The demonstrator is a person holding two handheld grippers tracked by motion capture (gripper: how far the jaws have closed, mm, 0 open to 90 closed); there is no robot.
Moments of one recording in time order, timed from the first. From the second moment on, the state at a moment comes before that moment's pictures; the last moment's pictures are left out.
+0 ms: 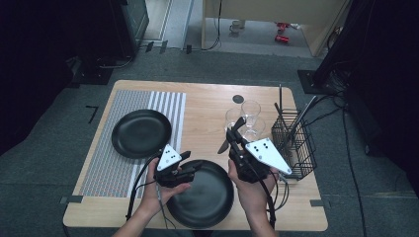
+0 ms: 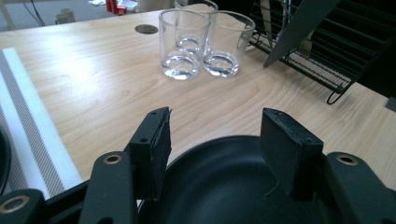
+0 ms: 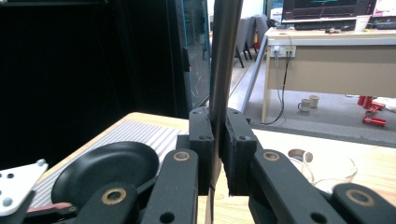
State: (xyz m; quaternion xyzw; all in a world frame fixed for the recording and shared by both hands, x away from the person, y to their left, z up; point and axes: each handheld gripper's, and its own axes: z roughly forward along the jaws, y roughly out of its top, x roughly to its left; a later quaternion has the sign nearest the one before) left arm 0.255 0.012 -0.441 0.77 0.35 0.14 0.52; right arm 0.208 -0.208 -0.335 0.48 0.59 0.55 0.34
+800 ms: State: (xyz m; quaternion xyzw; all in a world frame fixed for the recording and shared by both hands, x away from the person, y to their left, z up) left arm 0.266 -0.020 -0.431 0.78 0.32 0.15 0.52; right arm 0.206 -0.180 -0.340 0.46 0.62 0.56 0.31
